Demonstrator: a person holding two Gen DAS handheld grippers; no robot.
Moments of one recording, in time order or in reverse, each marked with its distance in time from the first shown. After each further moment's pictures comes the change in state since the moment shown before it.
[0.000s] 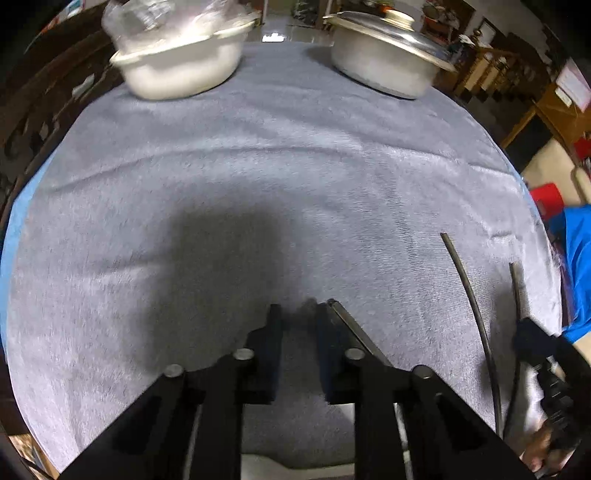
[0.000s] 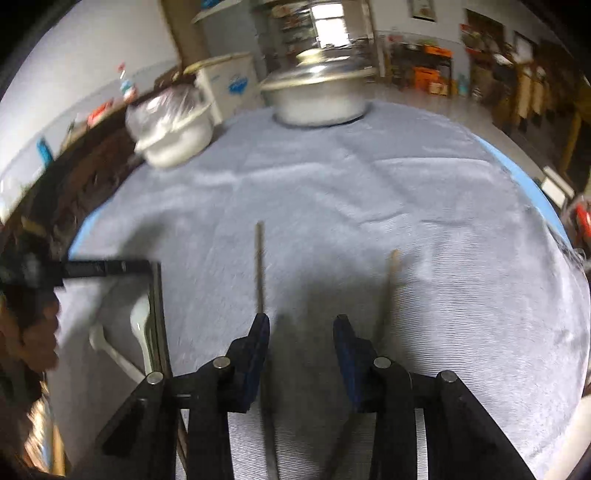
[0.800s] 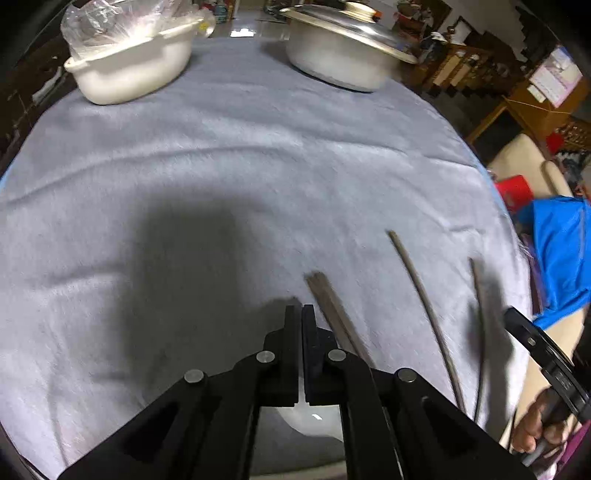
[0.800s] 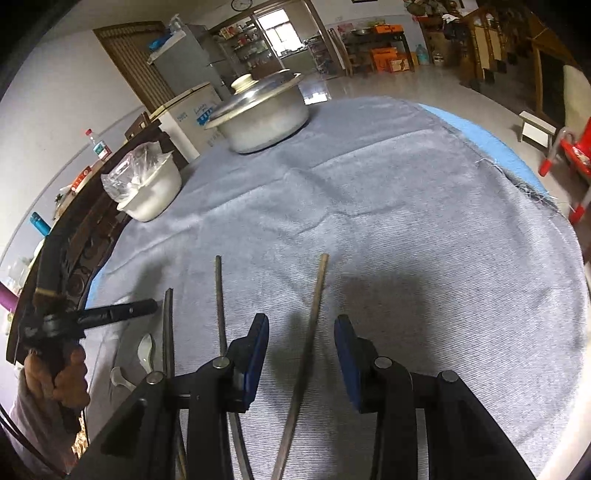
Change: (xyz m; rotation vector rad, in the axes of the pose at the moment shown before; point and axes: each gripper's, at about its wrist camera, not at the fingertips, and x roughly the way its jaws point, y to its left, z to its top) left arm 0.003 -0.036 0.000 0.030 0.029 -0.172; right arm -0.011 -0.050 0.004 0.198 -0.015 0.049
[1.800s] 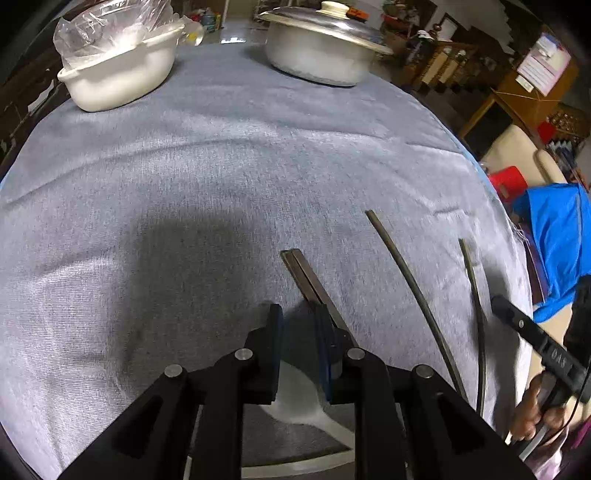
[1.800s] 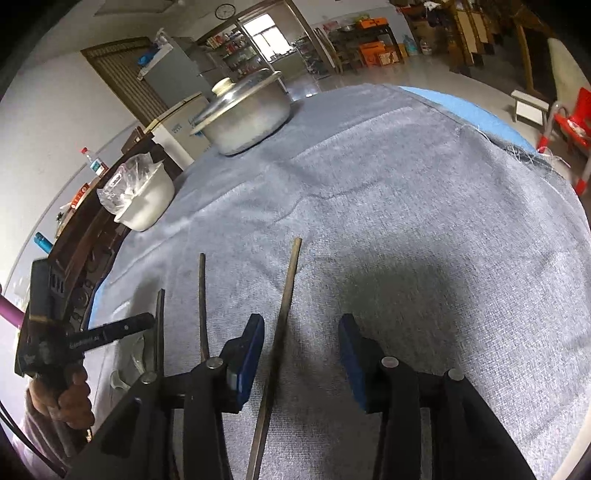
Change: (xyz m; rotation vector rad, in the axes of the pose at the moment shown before) left arm 0.005 -0.019 -0.013 0.032 -0.027 0.028; right arm 0.006 -0.029 -0.015 0.076 -0.019 0.036
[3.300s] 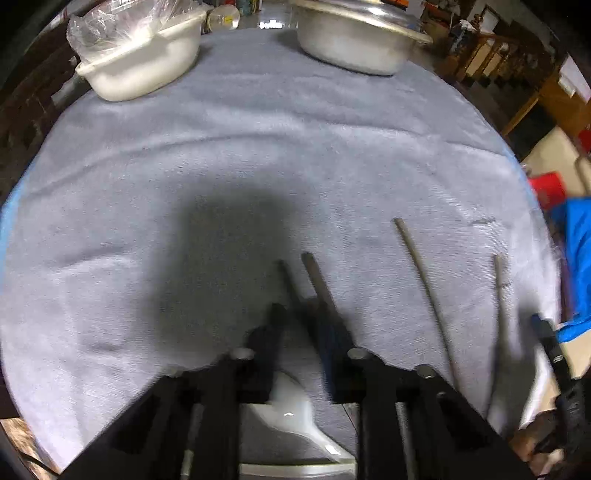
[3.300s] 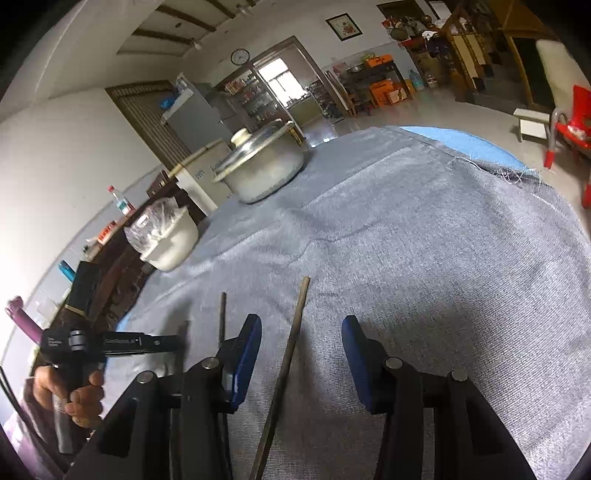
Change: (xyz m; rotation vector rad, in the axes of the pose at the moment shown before) left arm 0.011 -0.014 0.014 -0.049 0.069 0.180; right arm -0.023 -0.011 -0.009 0.014 -0.193 0.093
